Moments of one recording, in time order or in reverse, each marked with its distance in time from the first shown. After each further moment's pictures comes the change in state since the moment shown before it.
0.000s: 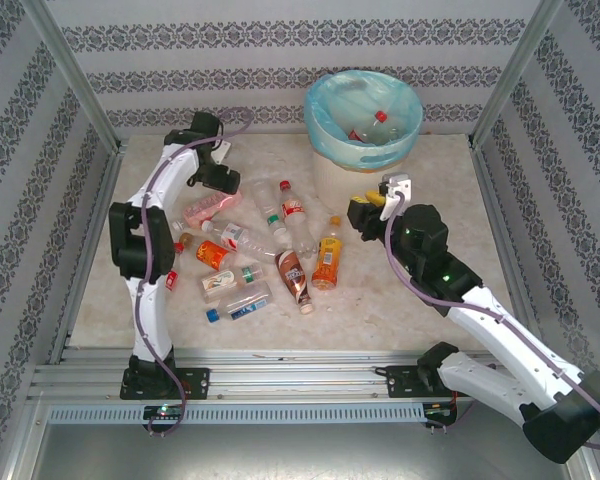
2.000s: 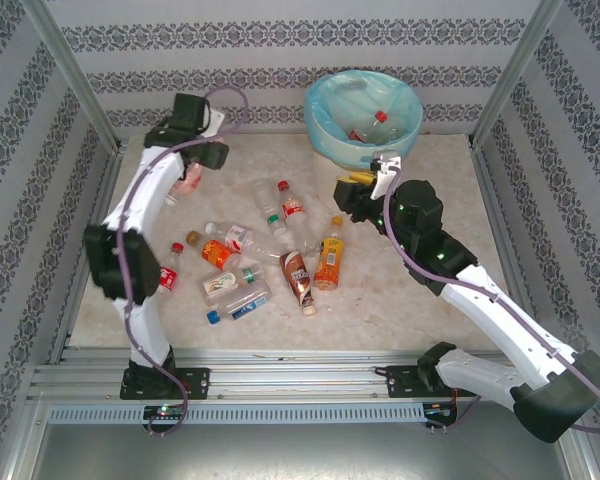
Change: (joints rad) left arm -0.022 -0.347 -0.165 0.285 -0.052 0.122; right arm 0.016 0.131 0.194 -0.025 -0.109 0.079
